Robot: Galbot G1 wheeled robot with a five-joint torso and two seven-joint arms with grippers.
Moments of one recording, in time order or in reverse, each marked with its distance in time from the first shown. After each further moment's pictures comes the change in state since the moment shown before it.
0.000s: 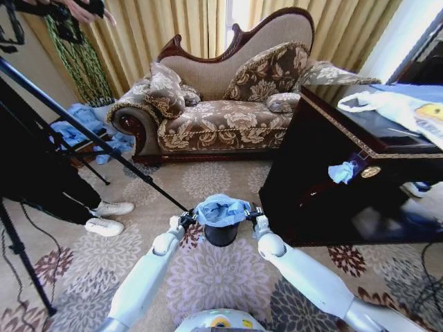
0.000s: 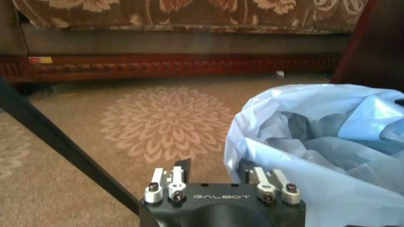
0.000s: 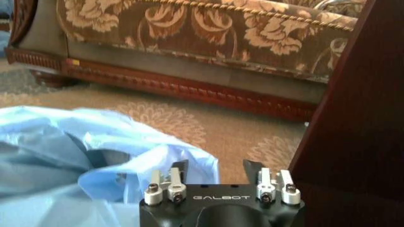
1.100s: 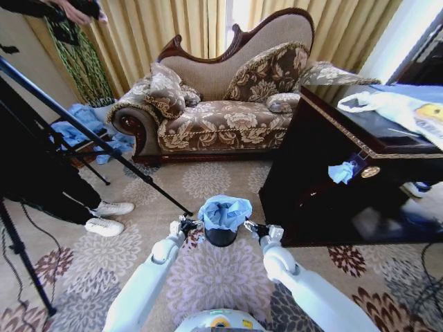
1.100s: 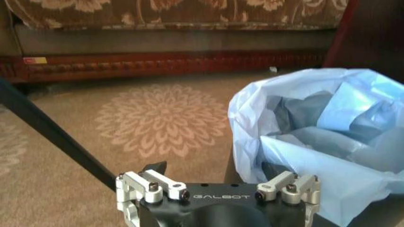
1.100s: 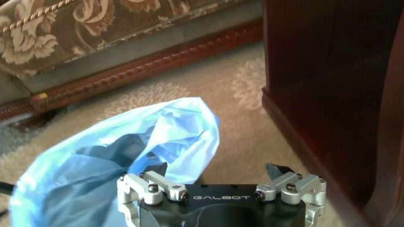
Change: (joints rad) left arm 0.062 -0.005 -0.001 -0.054 0.044 -0.006 -0.003; right arm -0.253 0.029 0.181 0.322 0.406 -0.034 0.270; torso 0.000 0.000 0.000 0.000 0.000
